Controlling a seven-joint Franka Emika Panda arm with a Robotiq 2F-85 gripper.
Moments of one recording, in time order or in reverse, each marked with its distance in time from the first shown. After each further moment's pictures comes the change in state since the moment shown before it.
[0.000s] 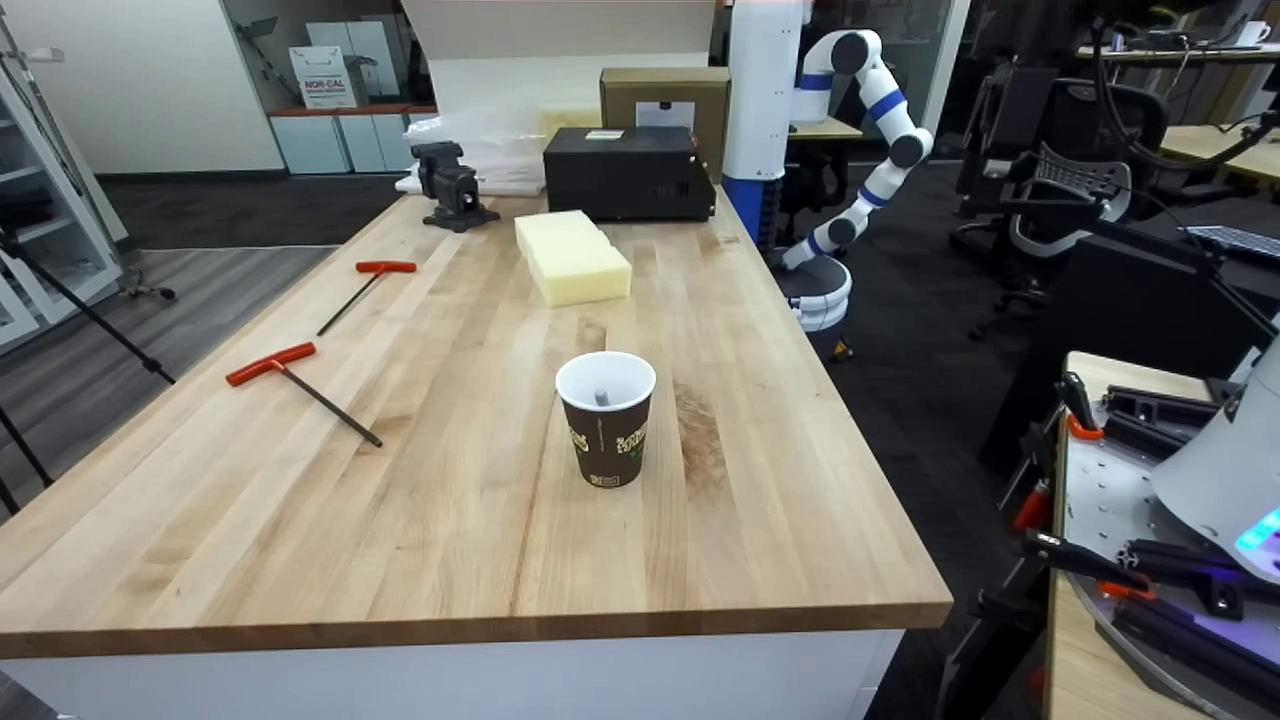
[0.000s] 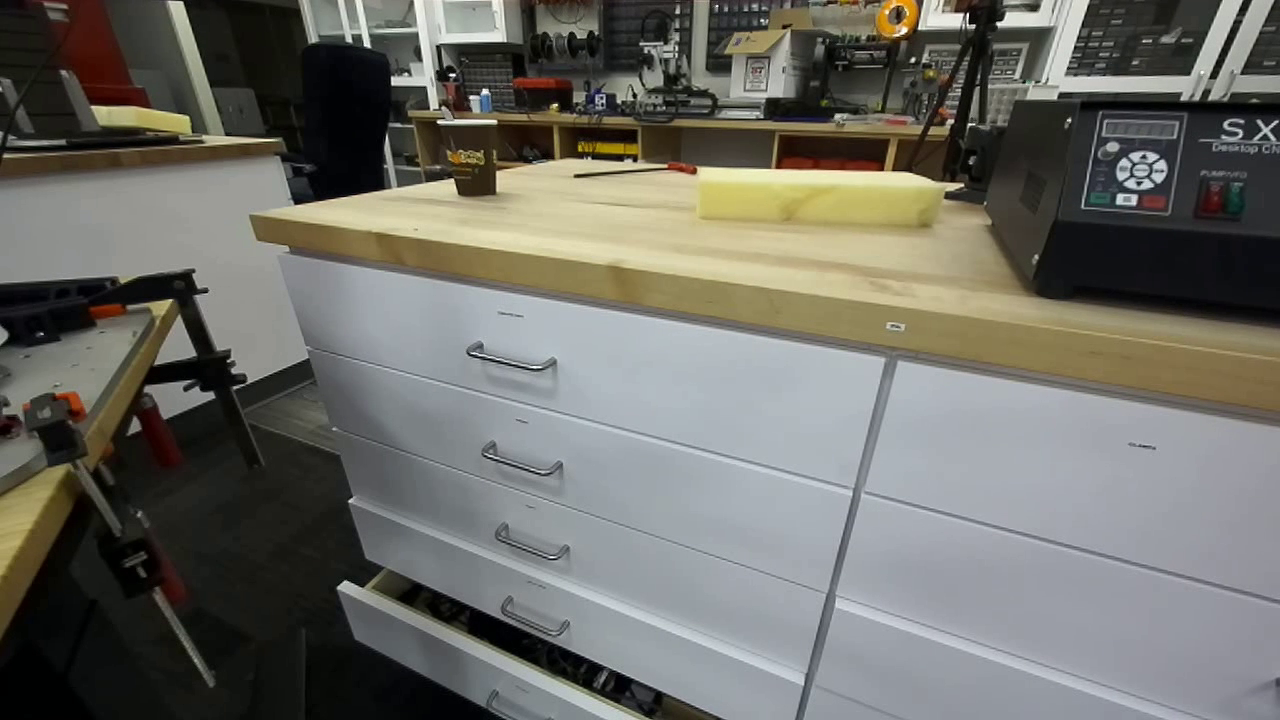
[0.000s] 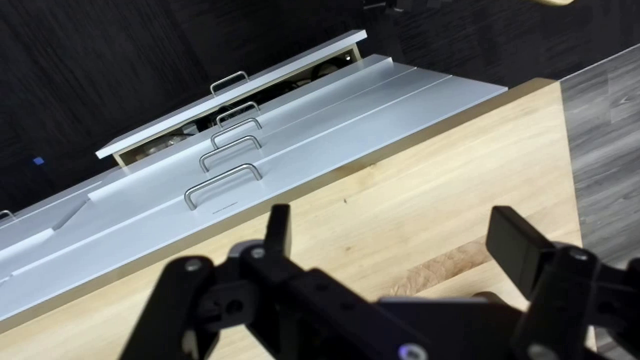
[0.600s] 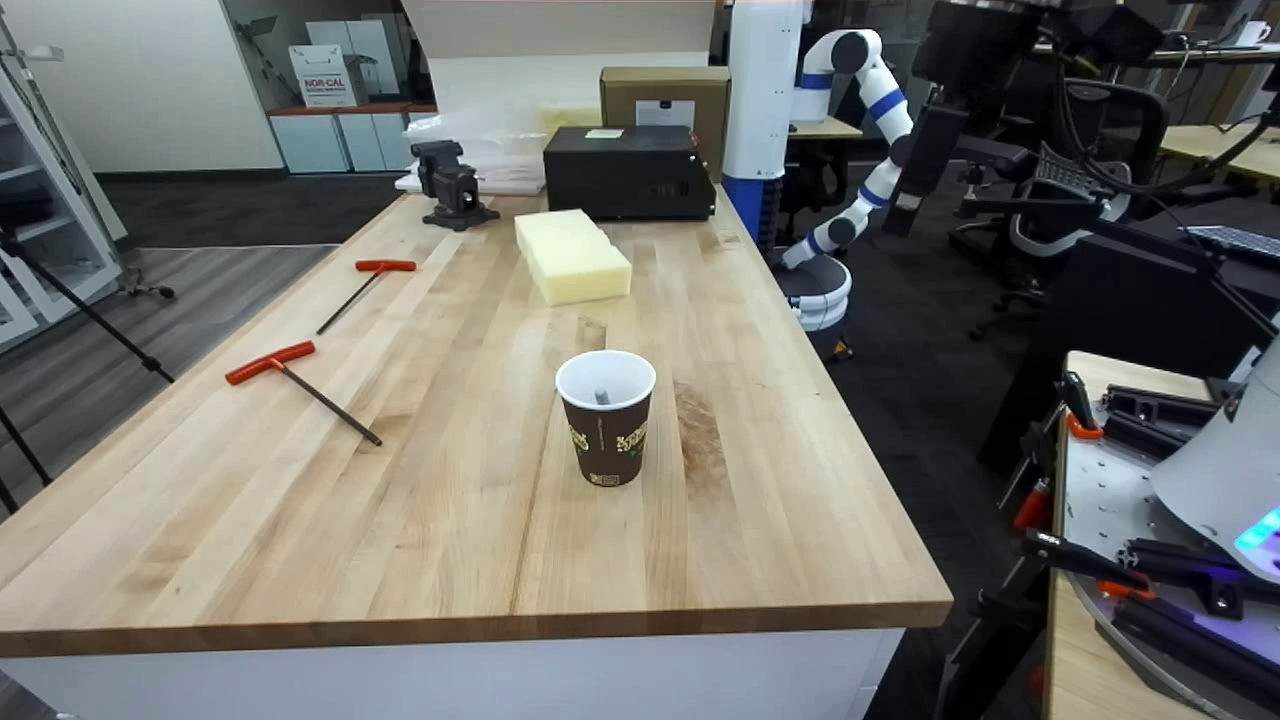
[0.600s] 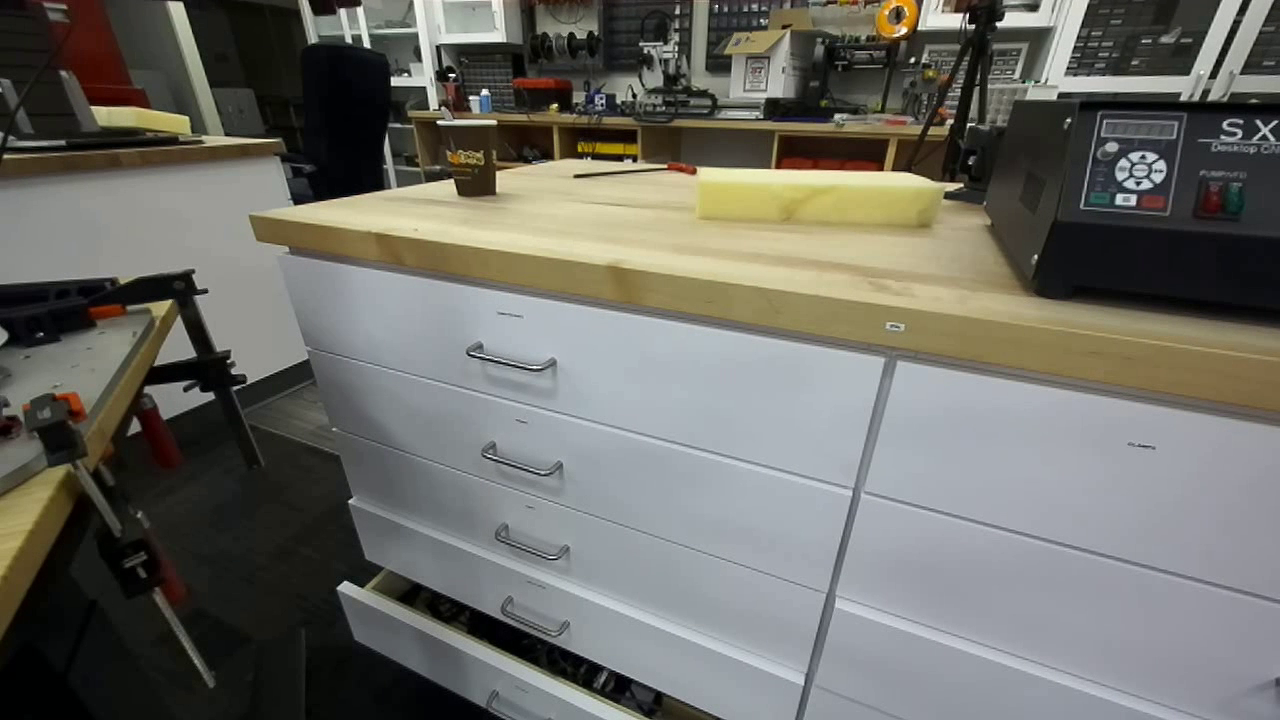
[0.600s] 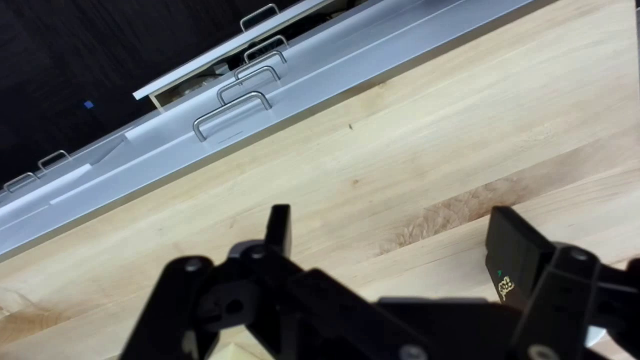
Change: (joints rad) arm 0.017 0.120 0.193 0.000 -0.004 0.274 0.198
